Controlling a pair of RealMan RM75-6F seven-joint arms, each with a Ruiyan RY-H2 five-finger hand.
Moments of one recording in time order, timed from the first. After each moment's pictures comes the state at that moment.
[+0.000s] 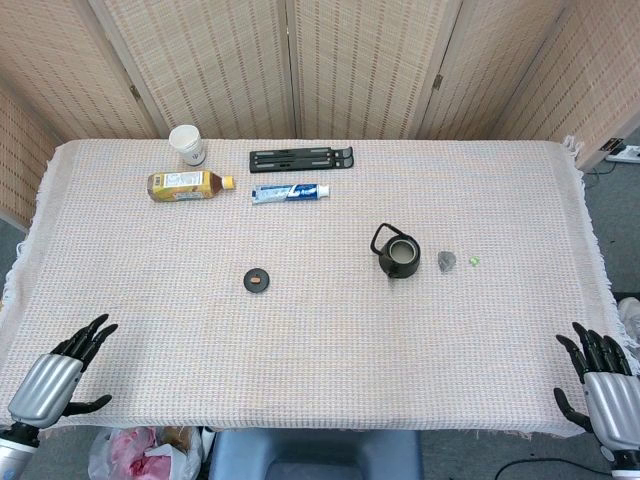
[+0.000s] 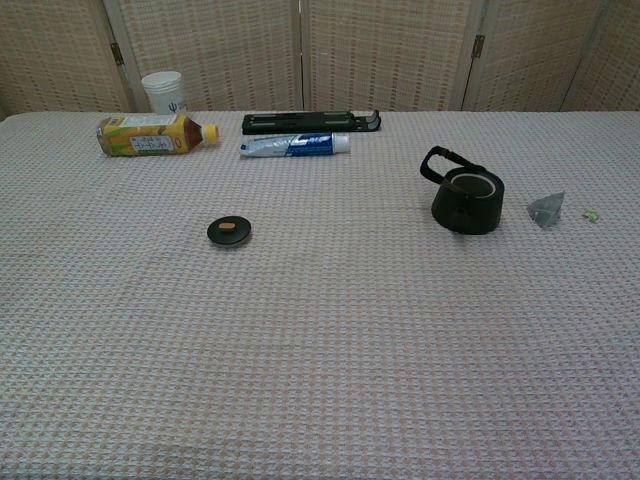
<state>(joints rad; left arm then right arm) -0.15 -1.06 0.10 -1.60 1.69 1.40 -0.07 -0.07 -1.05 -0.07 -1.75 -1.53 1.53 -0.15</state>
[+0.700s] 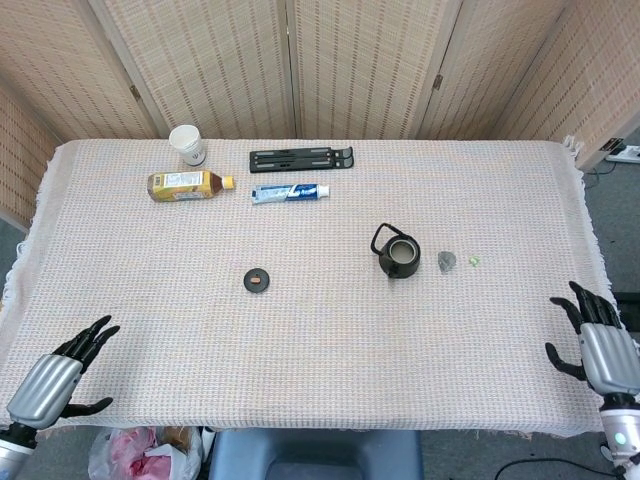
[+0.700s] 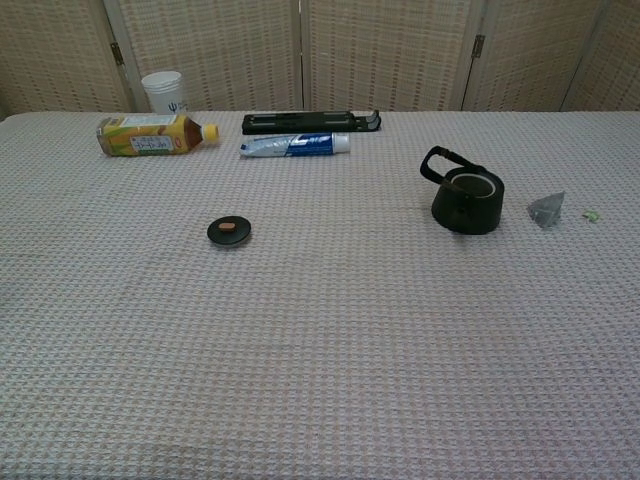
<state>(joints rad) -0.17 -1.03 0.11 -1.59 1.73 1.41 -0.16 0.10 -1.05 0.11 -1.72 -1.30 1.29 -0.02</state>
